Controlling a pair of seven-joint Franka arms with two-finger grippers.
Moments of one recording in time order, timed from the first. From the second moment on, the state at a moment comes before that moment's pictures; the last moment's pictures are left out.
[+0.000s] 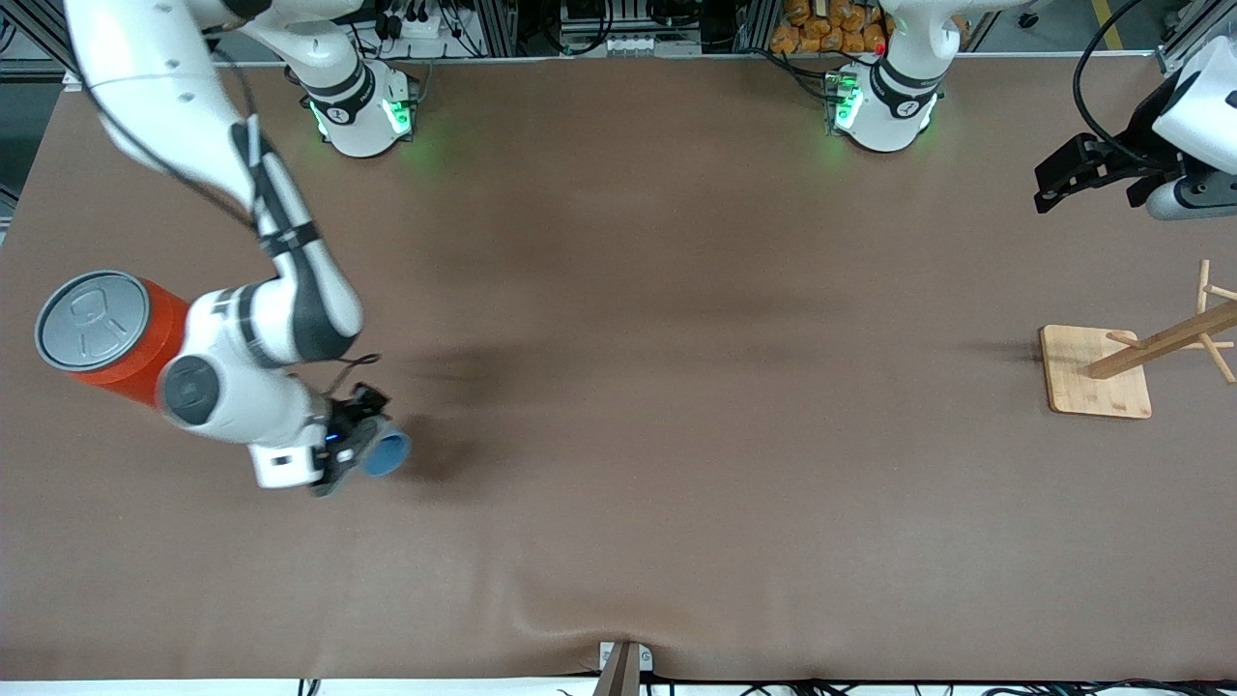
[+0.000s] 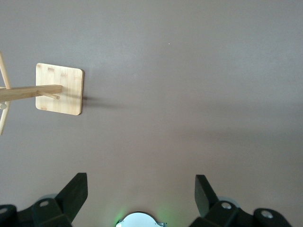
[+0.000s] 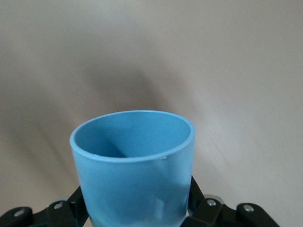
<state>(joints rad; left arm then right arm) 0.08 -0.08 -0.19 -1.56 0.02 1.44 -0.16 0.20 0.58 0.04 -1.61 0.10 2.17 -0.80</state>
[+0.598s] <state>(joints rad) 0.08 -0.08 -0.19 -1.56 0.02 1.43 -0.16 0.52 0.63 0.05 -1.64 0.10 2.41 -0.98</state>
